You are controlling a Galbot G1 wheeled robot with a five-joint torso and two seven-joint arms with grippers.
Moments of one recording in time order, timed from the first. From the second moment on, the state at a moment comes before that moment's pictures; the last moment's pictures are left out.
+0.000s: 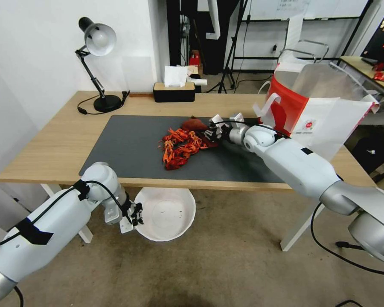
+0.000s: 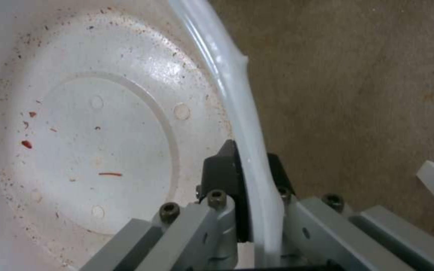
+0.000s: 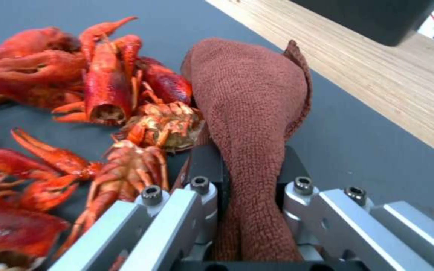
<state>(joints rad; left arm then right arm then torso) 0.65 -0.82 0.11 -1.62 0.70 -0.76 1.35 -0.09 1.08 -0.55 1.05 0.72 -0.23 -0.39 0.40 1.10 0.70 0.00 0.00</state>
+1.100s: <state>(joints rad) 0.56 -0.87 0.17 -1.55 0.68 -0.75 1.35 -0.19 0.92 -0.56 1.28 0.73 -0.20 -0.54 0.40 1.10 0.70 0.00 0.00</state>
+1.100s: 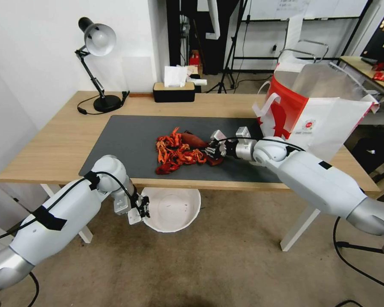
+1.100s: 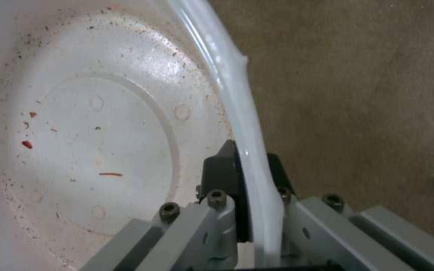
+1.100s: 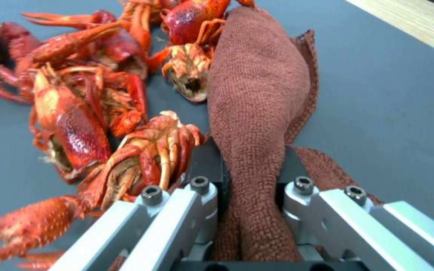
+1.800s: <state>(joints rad) 0.55 -0.89 0.18 -1.53 0.65 -0.74 1.36 -0.20 0.91 -0.57 1.31 0.73 -0.18 -0.61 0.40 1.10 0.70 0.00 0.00</state>
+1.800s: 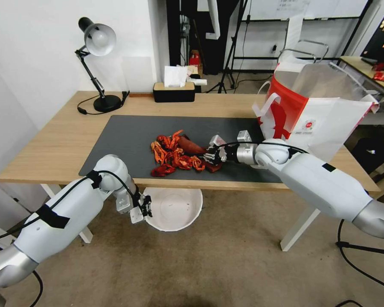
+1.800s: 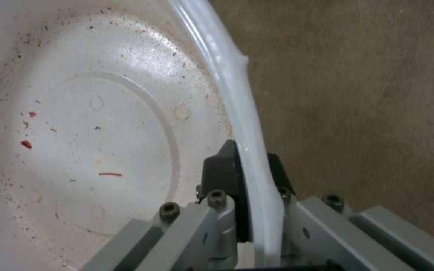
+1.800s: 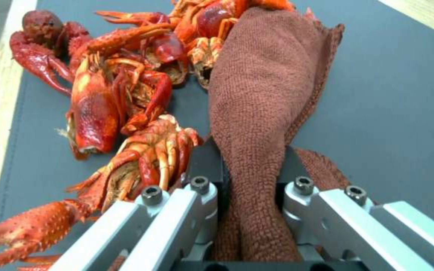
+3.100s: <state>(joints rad) 0.51 -0.90 0.20 -1.49 0.64 -0.74 1.37 -0.23 0.86 -0.55 1.34 0.72 -0.13 -0.81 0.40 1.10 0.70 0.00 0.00</state>
